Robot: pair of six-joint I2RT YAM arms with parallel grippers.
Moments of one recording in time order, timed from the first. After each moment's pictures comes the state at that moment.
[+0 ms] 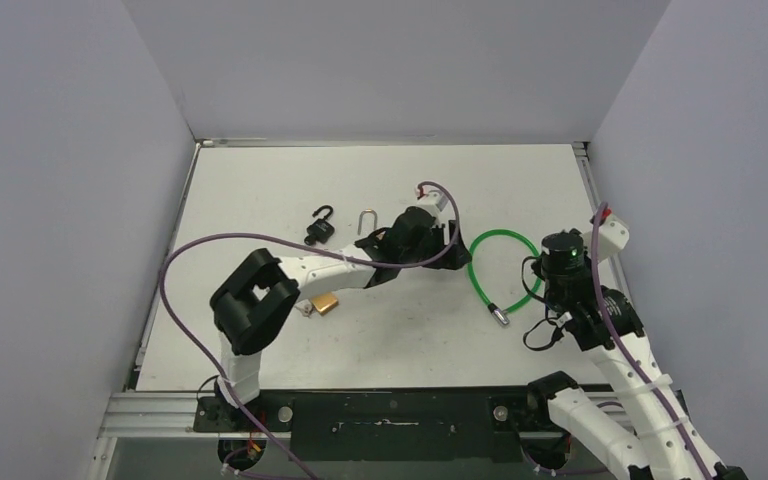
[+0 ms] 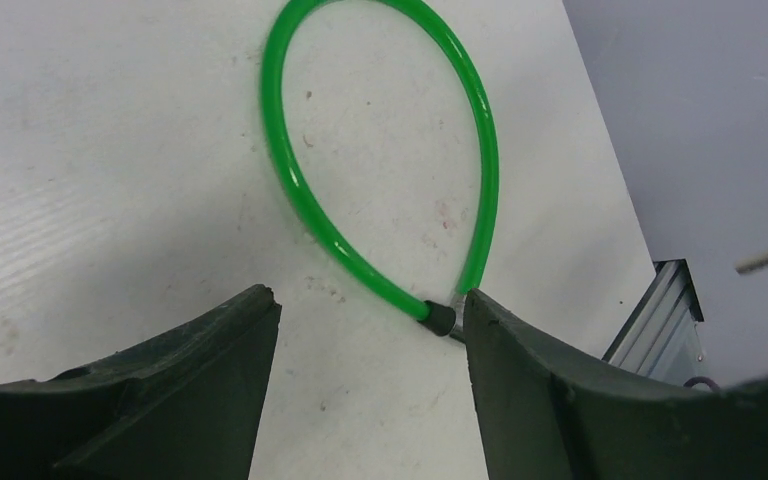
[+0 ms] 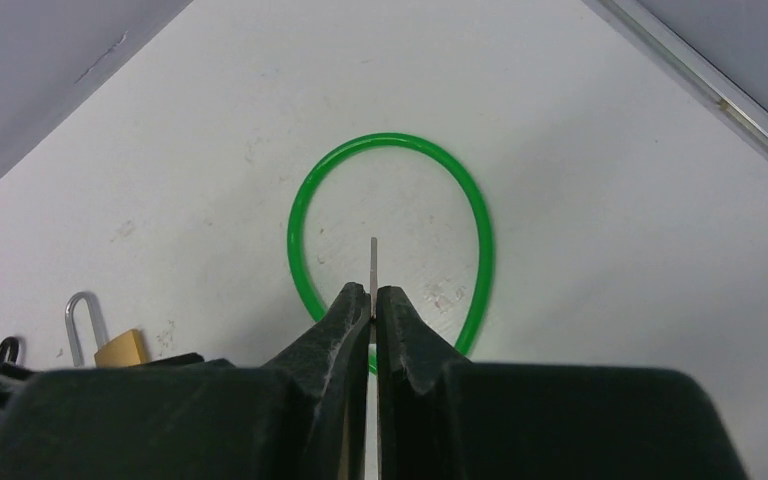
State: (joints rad) left arm -0.91 1.86 1.24 0.16 0.05 -0.69; right arm 0.36 0.78 0.90 -0.73 0.63 0.75
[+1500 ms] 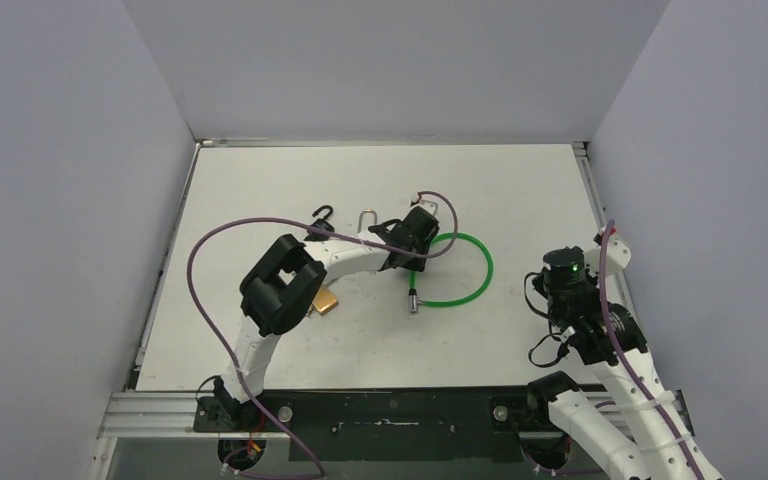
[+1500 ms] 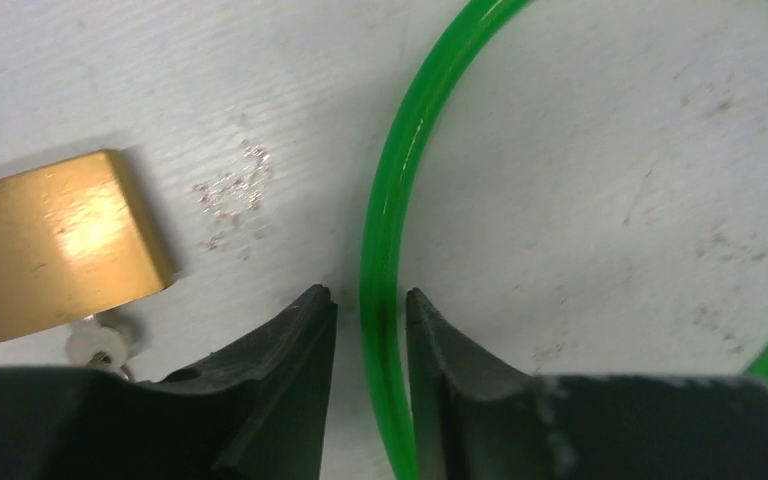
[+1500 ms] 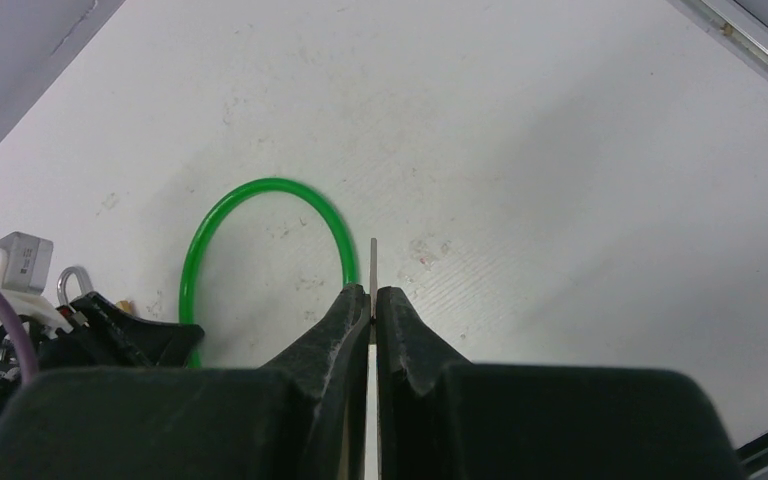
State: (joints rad) left arm -0.88 2.15 1.54 -0.29 -0.25 -0.47; right arm 0.36 0.67 0.83 -0.85 0.61 0.86
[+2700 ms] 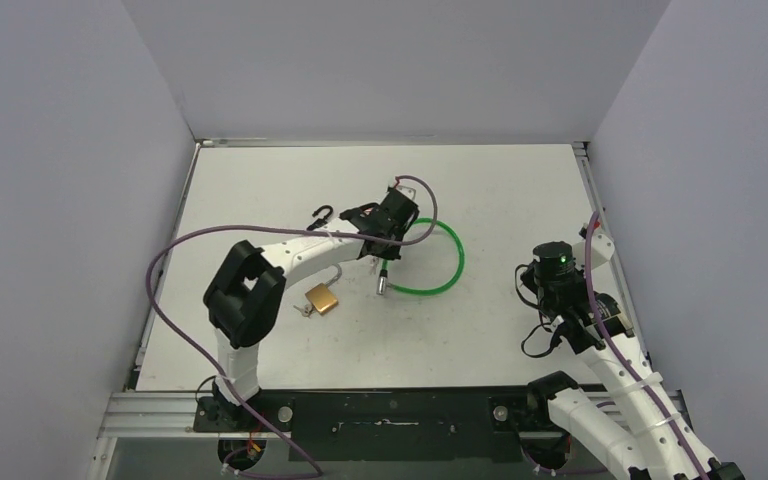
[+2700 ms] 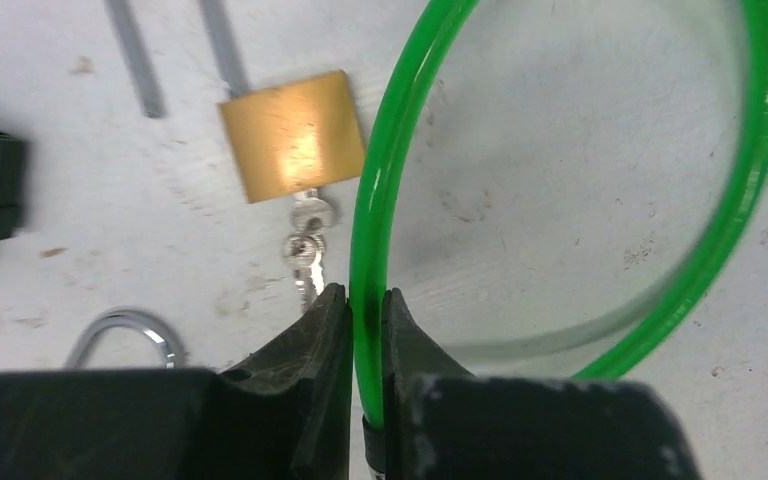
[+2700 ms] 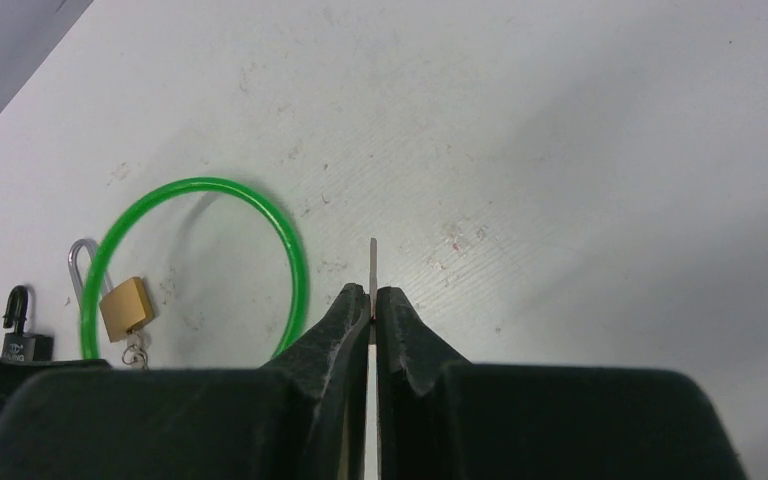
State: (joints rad) left arm -0.80 1.96 1.47 -0.53 -0.26 -0.41; right arm 0.36 0.74 0.79 -0.76 0.53 0.88
